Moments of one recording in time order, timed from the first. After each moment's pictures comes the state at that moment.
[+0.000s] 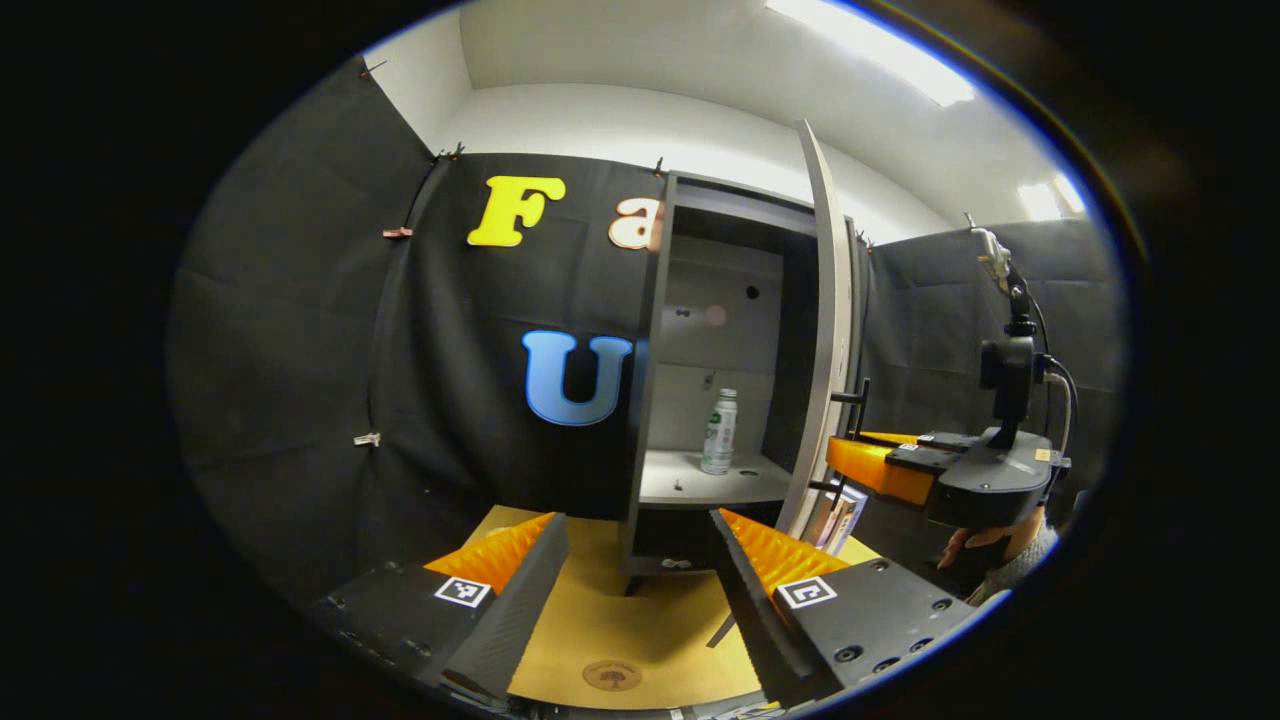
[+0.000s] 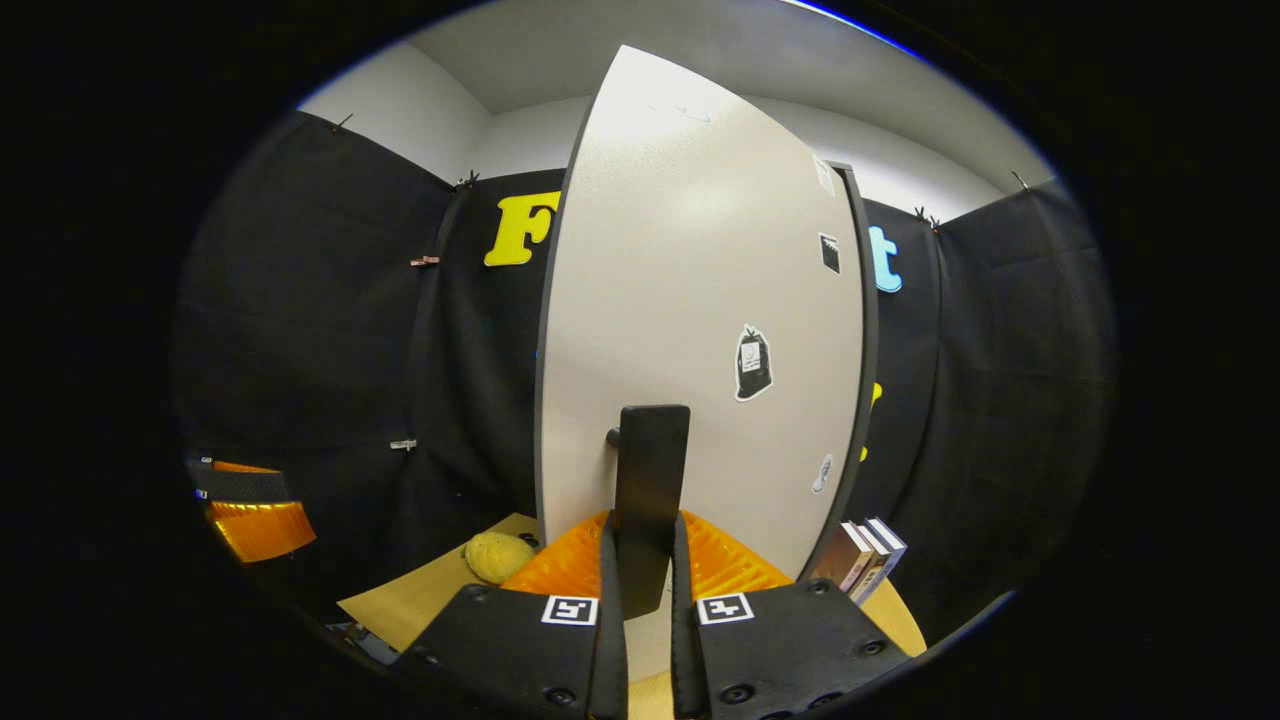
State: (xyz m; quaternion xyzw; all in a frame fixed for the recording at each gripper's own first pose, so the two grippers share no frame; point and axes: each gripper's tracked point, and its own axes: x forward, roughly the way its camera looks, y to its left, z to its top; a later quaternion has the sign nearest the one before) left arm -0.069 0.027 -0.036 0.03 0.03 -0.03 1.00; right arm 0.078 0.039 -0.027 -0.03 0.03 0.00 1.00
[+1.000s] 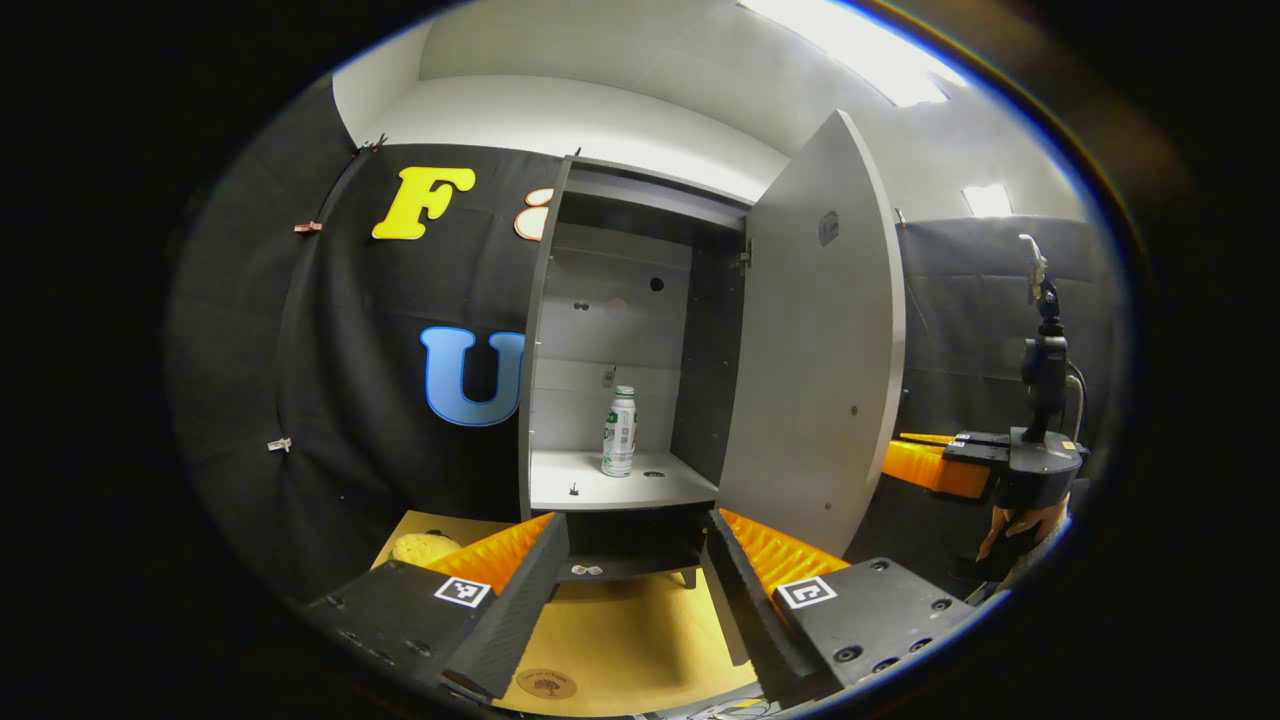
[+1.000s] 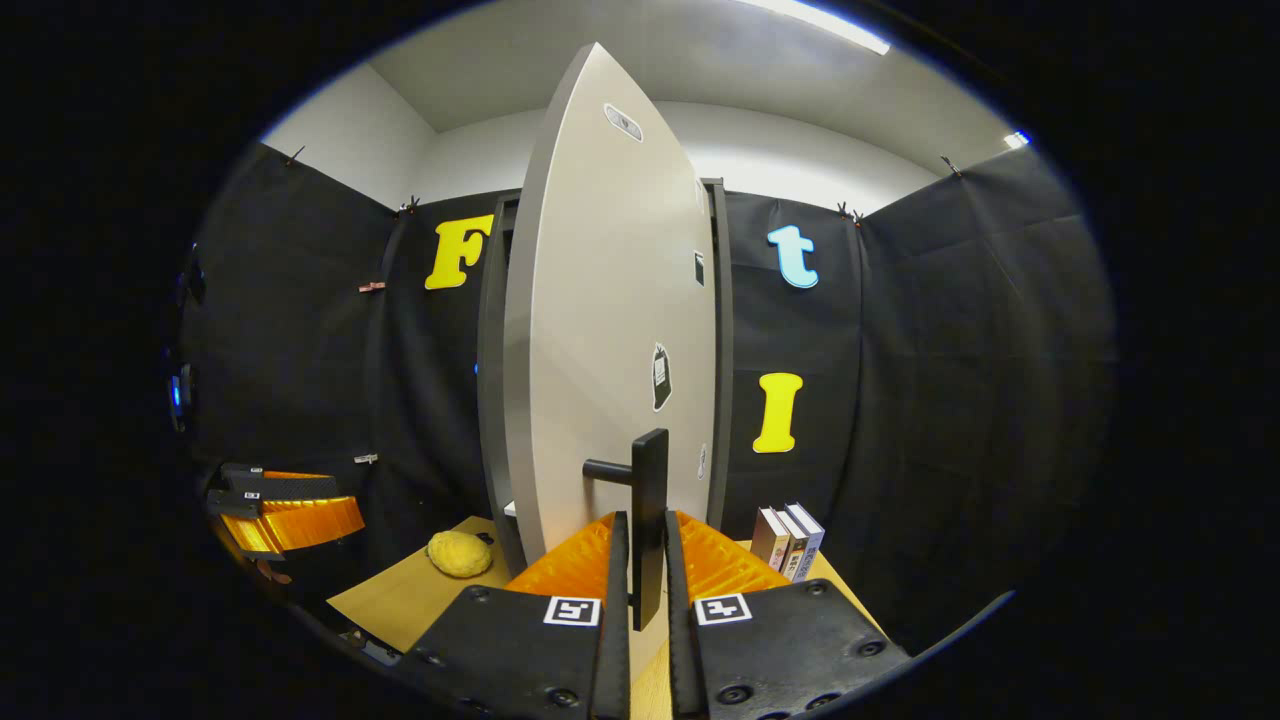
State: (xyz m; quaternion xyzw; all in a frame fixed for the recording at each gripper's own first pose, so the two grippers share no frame) left arm -0.047 -0.062 -0.046 0.04 0.04 -0.13 0.99; right arm 0.023 -0.060 -0.007 0.00 0.01 -0.07 1.00
